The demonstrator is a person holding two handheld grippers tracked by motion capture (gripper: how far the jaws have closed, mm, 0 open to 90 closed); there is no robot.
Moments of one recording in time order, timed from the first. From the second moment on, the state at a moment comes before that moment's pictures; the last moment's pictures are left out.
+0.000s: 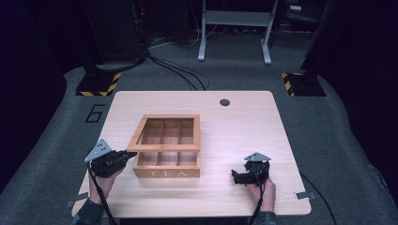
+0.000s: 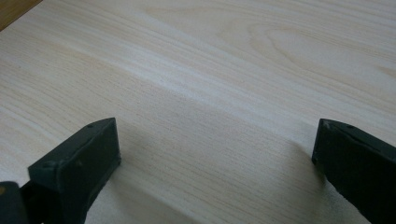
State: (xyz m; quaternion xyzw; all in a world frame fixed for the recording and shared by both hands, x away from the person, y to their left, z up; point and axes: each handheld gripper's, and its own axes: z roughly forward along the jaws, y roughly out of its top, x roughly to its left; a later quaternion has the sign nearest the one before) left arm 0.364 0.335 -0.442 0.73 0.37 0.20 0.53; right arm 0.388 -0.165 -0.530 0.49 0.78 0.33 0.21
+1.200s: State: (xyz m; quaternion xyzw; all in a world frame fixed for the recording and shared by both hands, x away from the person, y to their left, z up) left arm 0.383 0.328 -0.397 0.75 0.36 0.21 0.52; right arm 0.388 -0.165 -0.530 0.49 0.78 0.33 0.21
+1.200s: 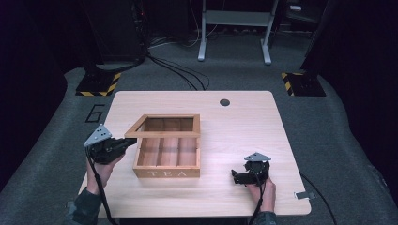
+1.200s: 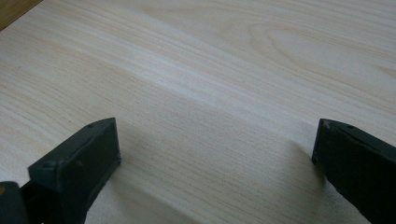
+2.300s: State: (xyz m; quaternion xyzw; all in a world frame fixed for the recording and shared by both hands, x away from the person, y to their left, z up) left arm 0.421 0.318 -0.360 0.74 0.36 0.20 0.52; right arm 0.389 -0.165 -0.530 0.49 0.78 0.33 0.21
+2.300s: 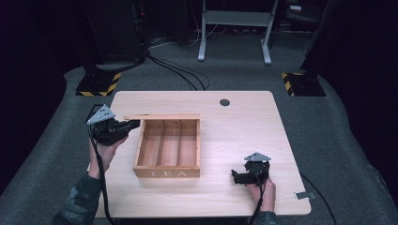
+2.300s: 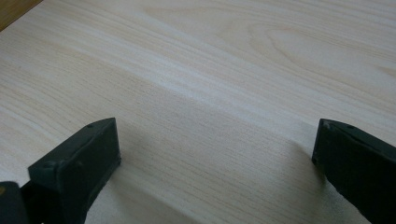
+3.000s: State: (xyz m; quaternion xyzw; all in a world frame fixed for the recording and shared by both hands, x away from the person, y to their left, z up) left arm 0.431 0.317 -0.352 0.75 0.36 0.20 0.52; right arm 0.389 -0.165 -0.530 0.49 0.78 0.33 0.21
